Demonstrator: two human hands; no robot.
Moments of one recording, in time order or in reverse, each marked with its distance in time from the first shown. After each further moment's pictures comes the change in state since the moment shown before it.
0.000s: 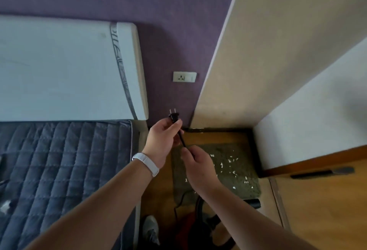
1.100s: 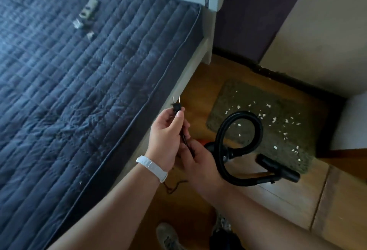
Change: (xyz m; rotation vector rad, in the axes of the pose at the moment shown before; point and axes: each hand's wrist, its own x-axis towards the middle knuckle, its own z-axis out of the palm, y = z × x) left_hand -0.280 -0.333 0.063 -0.253 0.650 0.015; right_hand -0.214 0.336 -0.031 -0.049 -0.695 -0.085
